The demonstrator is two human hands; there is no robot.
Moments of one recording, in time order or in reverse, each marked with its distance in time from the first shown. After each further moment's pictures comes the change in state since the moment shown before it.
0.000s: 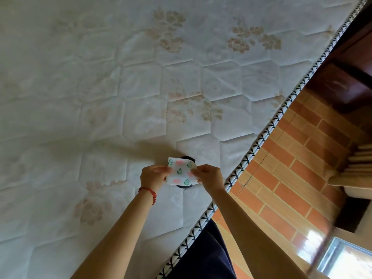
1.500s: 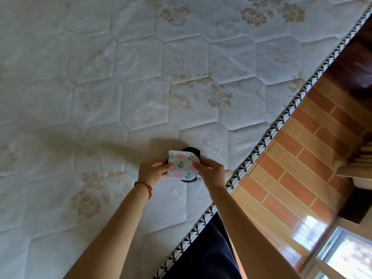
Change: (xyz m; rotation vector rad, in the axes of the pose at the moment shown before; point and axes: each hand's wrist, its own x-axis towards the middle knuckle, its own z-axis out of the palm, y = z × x) left_hand 0.029 -0.024 -0.007 0.037 -0.132 -0.007; right_hand 0.009 0.019 0.020 0.173 0.087 0.070
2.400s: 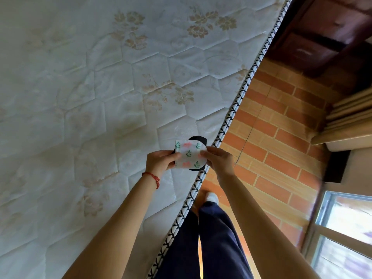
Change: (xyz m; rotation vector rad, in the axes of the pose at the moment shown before) left_hand -0.106 0.040 0.057 0.004 -0.129 0.113; right_hand -0.077 -0.012 -0.095 0.407 0.089 0.000
